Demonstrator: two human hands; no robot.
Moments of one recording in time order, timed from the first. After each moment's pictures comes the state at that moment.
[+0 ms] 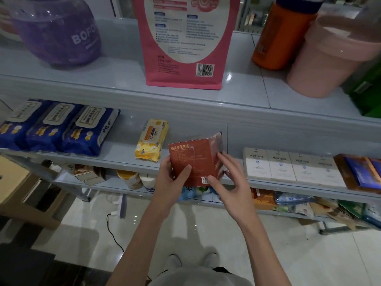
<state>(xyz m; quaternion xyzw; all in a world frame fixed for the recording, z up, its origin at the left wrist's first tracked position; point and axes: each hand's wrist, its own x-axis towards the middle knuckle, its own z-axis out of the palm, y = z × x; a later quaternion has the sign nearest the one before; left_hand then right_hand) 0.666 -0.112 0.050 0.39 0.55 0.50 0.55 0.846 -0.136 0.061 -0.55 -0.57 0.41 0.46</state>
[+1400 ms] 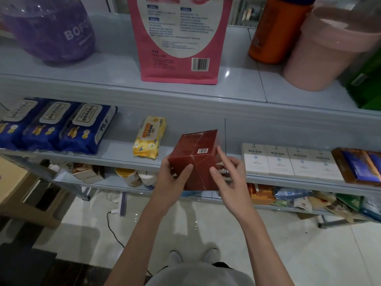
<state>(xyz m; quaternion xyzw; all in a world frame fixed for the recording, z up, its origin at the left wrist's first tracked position) 0.670 -0.116 0.052 0.41 0.54 0.48 0.56 0.847 -0.135 0.054 -0.57 -0.54 0.42 0.44</state>
